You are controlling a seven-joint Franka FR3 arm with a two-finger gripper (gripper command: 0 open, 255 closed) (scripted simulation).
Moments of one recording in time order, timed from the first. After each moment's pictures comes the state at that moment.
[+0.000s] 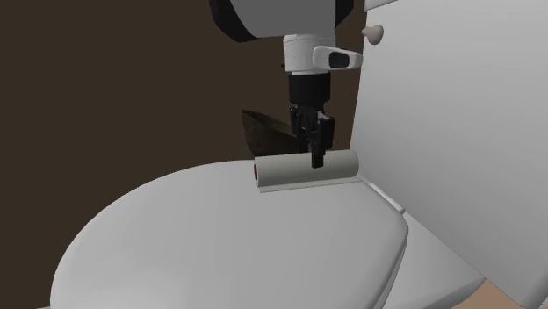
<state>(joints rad) -0.09 0.02 0.37 -2.27 -0.11 2.29 1.13</state>
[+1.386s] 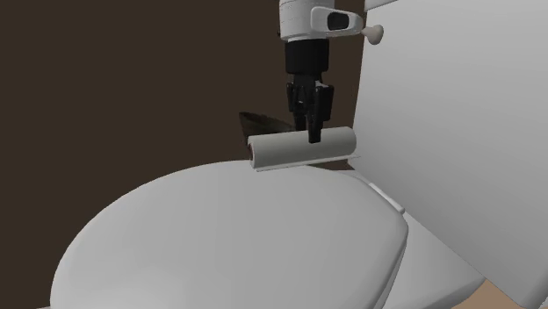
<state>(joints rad) -0.08 -0.05 0.38 -2.21 -0.06 2.14 1.09</state>
